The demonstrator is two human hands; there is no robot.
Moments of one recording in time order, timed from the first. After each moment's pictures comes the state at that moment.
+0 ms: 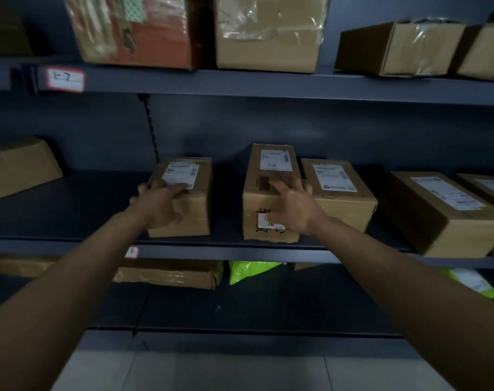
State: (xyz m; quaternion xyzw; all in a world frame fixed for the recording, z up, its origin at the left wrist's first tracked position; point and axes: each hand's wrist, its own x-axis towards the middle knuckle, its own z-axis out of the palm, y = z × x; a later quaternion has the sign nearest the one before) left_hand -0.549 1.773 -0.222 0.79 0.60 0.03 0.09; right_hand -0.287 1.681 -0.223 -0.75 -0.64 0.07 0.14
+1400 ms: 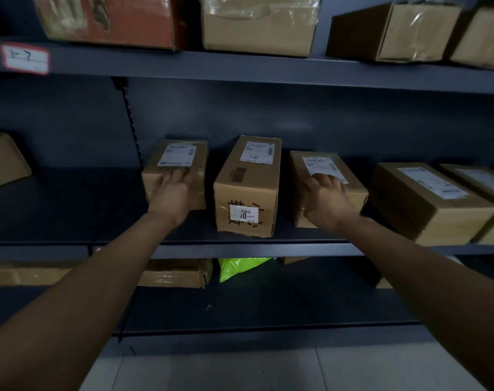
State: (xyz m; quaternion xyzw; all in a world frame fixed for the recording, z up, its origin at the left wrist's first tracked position) left_hand -0.499 1.815 -0.275 0.84 0.50 0.17 -0.07; right_hand -0.225 1.662 -0.239 -0.79 -0.60 -0.04 0.11
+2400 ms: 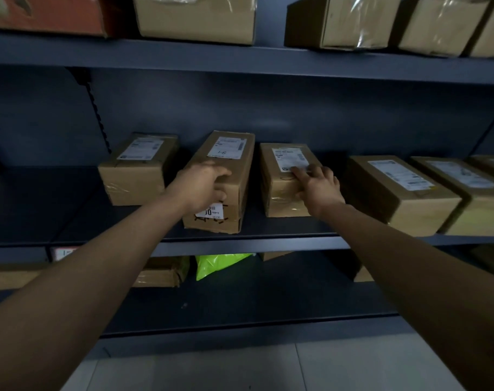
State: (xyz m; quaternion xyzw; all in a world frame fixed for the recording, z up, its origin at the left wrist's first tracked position) left_hand -0.405 1.739 -0.213 0.90 0.41 0.15 0.08; right_hand -0.159 1.666 -0.250 -0.81 -0.57 -0.07 0.08
